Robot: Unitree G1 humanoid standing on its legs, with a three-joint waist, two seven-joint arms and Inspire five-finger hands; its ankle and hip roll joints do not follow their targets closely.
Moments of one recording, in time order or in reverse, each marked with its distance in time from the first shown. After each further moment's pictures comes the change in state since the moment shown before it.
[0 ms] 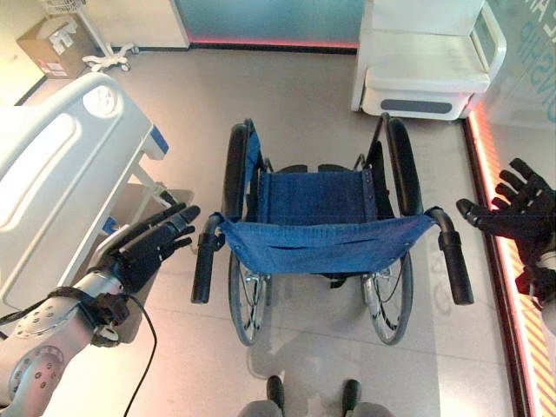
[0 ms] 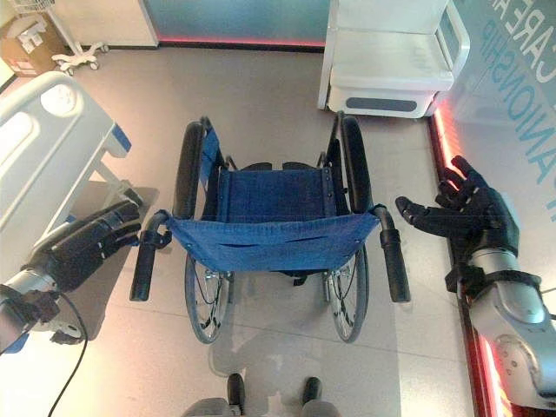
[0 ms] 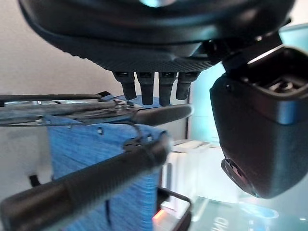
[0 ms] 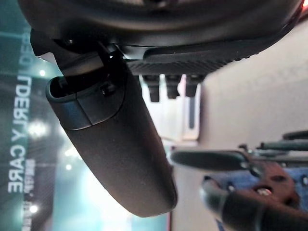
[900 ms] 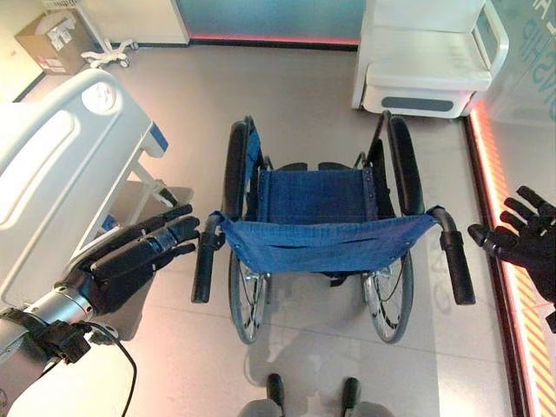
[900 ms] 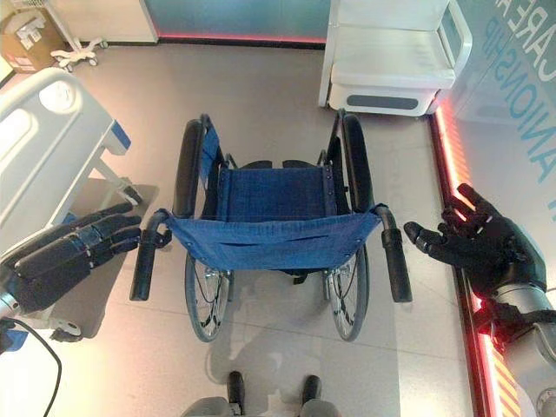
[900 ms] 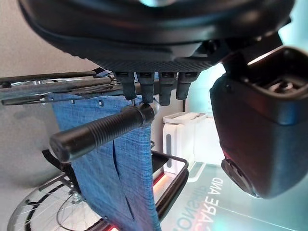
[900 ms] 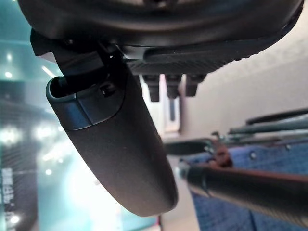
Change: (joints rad) left arm 0.390 0.124 0.239 -0.208 -0.119 -0.046 -0.146; right arm 0.365 -0.071 -0.161 -0.179 0.244 0.037 0.009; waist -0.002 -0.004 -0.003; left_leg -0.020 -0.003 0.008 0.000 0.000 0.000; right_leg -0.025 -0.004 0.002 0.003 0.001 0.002
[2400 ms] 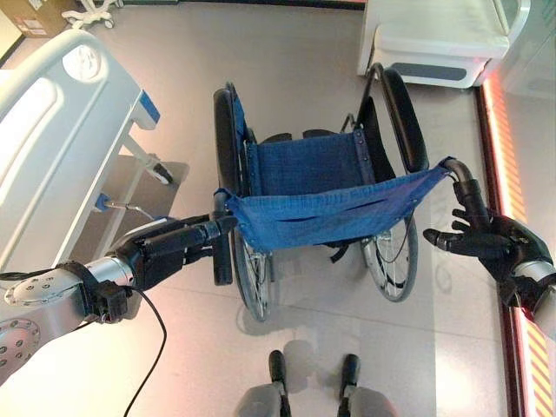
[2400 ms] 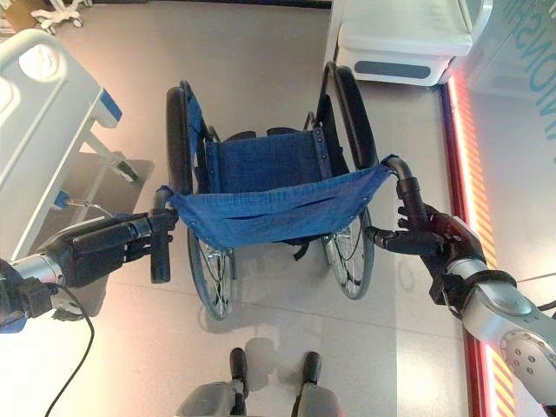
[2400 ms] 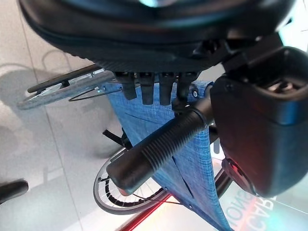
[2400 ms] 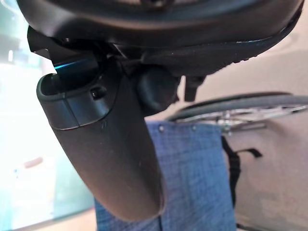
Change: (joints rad) left arm -0.365 0.333 -0.413 0.139 -0.175 0.024 0.164; right arm -0.343 -0.248 0.415 0.193 0.076 0.012 -0.121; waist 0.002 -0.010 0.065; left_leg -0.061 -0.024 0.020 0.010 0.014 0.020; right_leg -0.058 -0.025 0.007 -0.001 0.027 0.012
